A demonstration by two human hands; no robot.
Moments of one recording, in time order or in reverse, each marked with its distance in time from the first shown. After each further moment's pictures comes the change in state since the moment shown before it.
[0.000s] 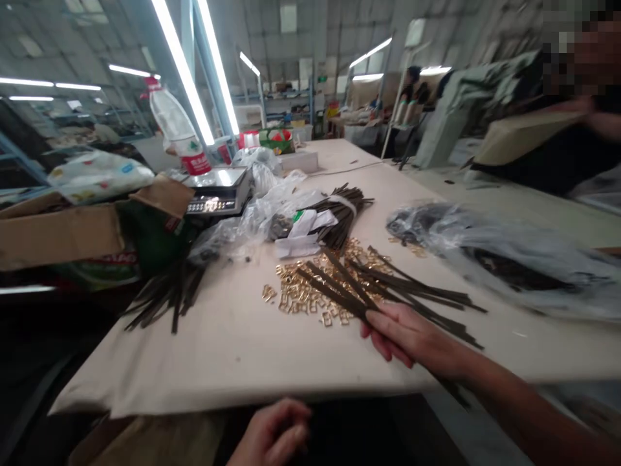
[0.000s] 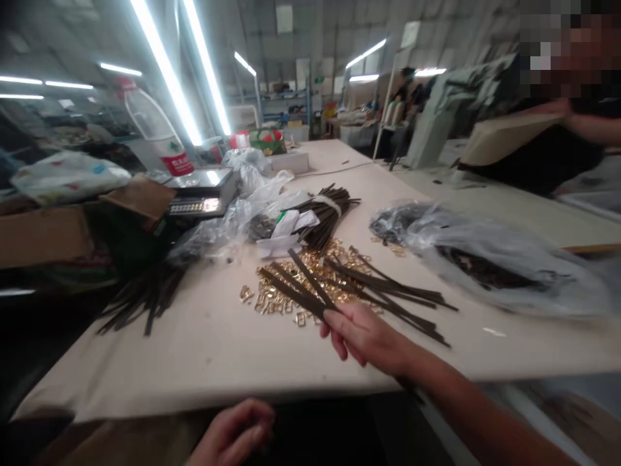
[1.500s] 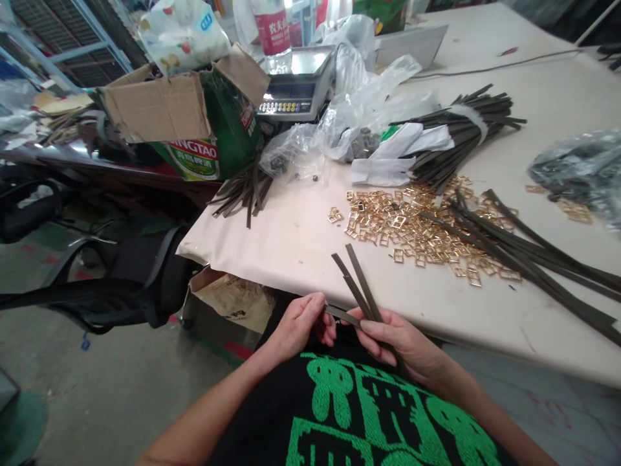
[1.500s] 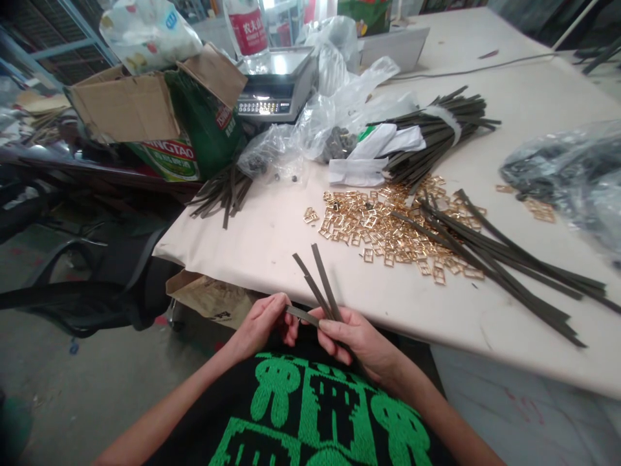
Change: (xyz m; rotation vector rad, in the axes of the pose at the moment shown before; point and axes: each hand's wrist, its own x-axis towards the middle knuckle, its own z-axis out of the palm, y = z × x) left_hand -0.031 0.012 -0.010 -0.482 0.211 0.012; right_hand 0.002 0.030 0.158 0.975 -0.422 0.301
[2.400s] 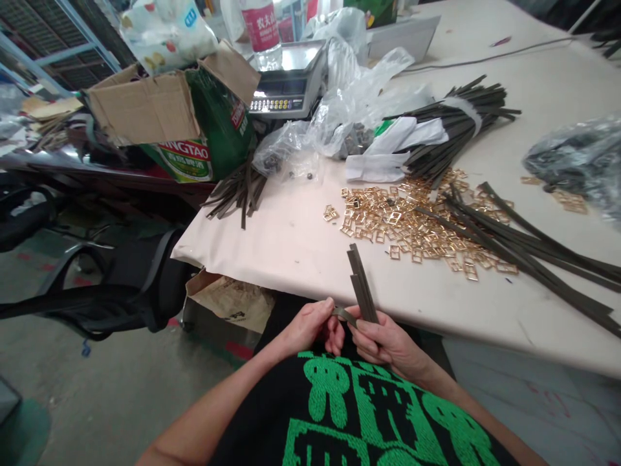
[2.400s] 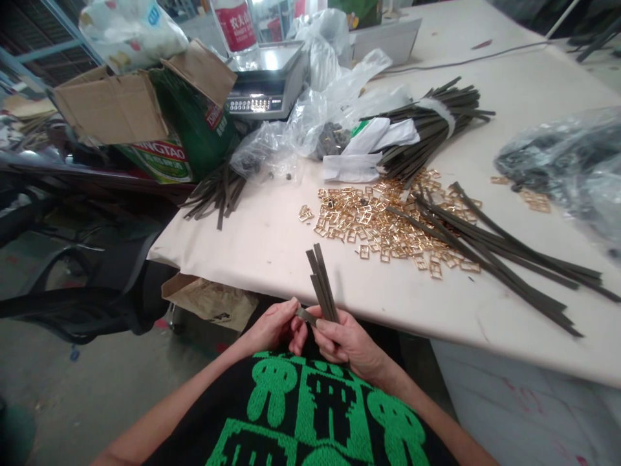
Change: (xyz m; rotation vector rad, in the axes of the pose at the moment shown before) left_hand 0.021 -0.036 0.001 -0.171 -0.207 -0.156; right_hand 0.009 0.024 -0.001 0.162 -0.056 -0.110
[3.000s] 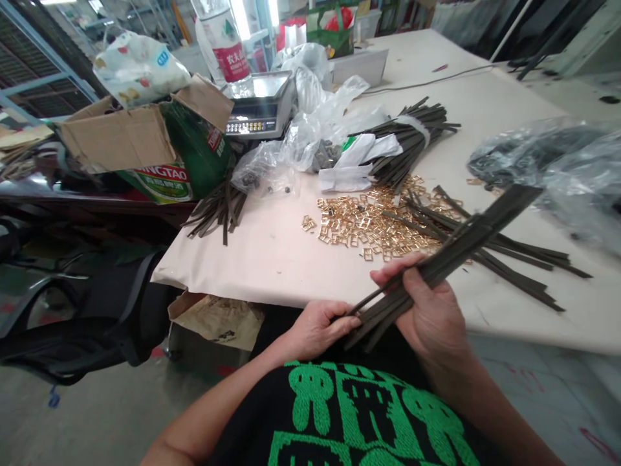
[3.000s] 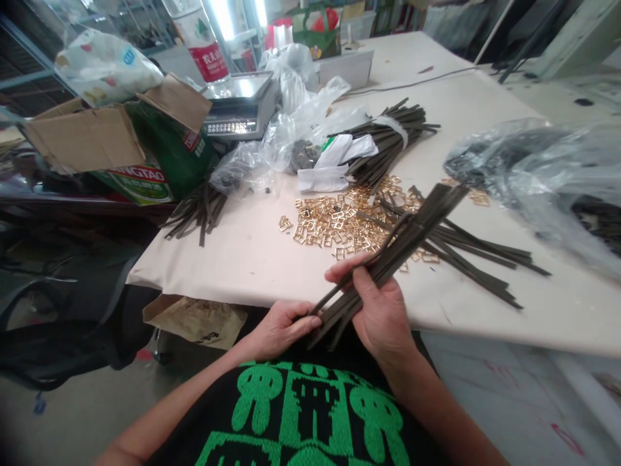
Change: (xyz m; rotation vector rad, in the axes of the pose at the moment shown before) left_hand 0.019 0.035 0.041 0.674 -0.102 0.233; right_hand -0.018 -0.073 0.026 -0.087 0.502 -0.824
